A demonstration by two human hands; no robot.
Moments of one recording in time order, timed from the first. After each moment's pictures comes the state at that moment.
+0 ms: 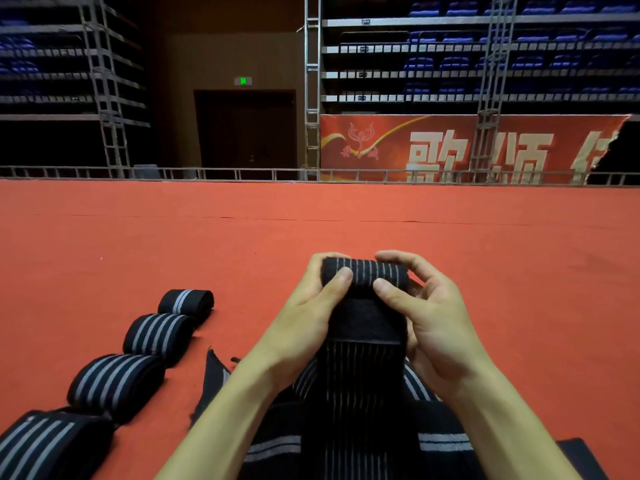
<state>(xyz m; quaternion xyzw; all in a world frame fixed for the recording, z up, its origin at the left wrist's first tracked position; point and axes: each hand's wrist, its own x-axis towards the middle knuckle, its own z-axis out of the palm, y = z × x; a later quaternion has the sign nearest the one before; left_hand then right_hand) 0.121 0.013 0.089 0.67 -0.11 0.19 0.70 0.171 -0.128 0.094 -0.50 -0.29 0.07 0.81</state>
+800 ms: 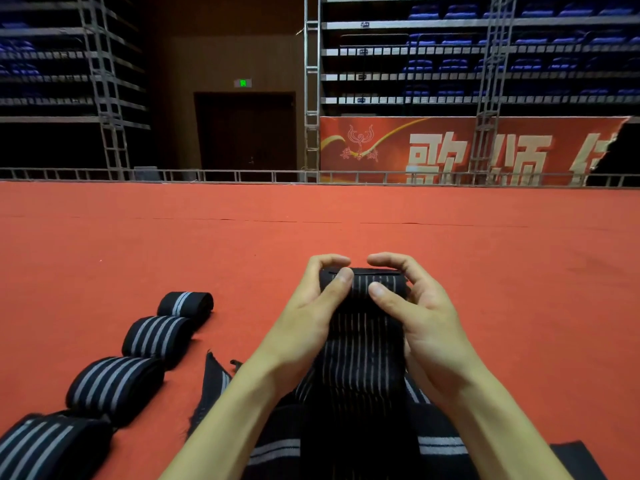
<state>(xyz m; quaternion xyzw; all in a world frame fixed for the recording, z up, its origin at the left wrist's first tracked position) 0.122 0.009 0.090 0.65 -0.09 0.19 0.73 0.174 -0.123 0.087 -0.52 -0.34 0.06 0.78</state>
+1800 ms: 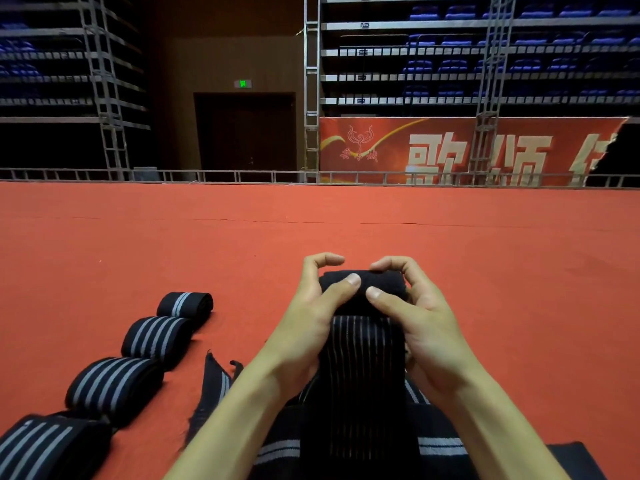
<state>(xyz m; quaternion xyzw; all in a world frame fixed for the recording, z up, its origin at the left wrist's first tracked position) 0.122 0.004 0.091 0.61 -0.09 0.17 0.77 0.176 -0.124 0.085 -0.52 -0.36 0.07 0.77</state>
